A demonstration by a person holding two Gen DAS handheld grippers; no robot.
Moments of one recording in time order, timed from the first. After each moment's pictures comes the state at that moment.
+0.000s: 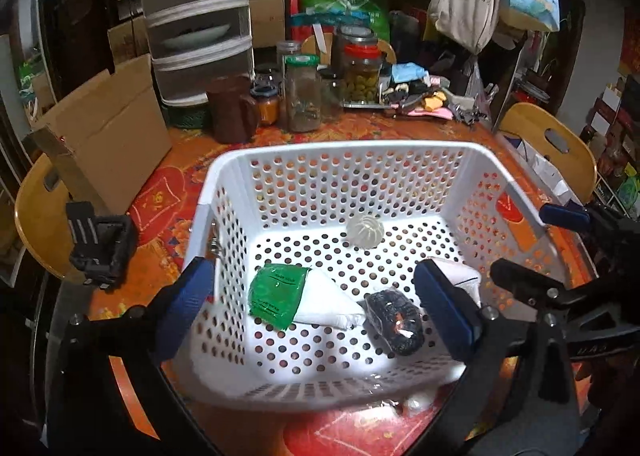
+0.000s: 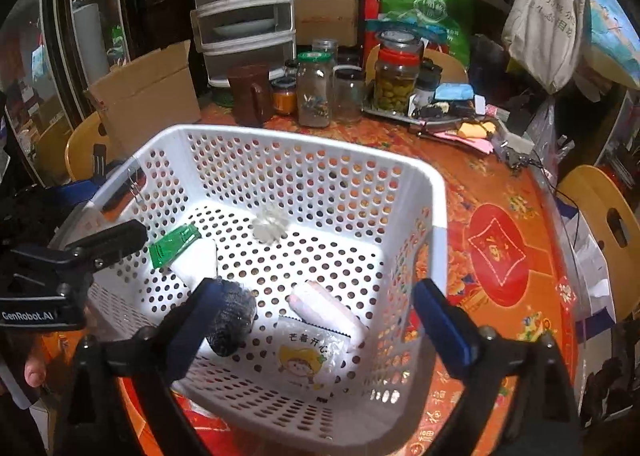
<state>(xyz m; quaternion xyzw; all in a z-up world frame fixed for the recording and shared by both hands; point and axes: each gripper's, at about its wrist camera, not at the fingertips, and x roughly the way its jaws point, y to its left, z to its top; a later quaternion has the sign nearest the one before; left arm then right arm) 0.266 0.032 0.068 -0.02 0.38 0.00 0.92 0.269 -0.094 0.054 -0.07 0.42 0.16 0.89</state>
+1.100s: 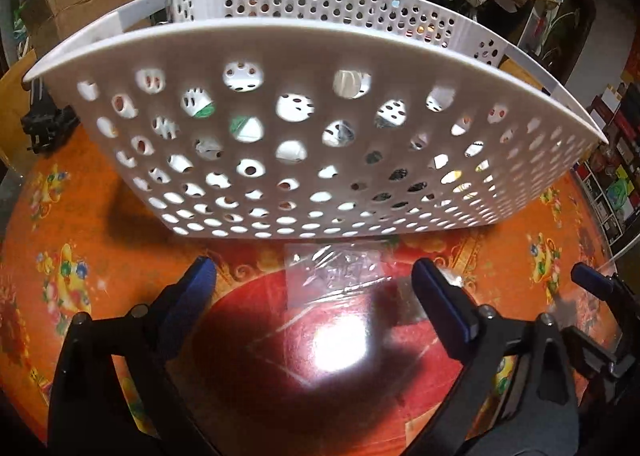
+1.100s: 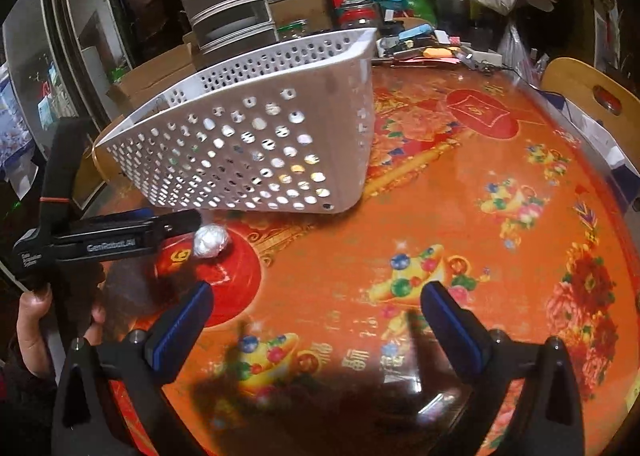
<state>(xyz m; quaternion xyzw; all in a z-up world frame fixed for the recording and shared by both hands) 0.194 0.009 -0.066 -0.07 0.45 -0.01 0.89 0.130 -0.163 -0.037 0.03 0.42 0.17 0.89</state>
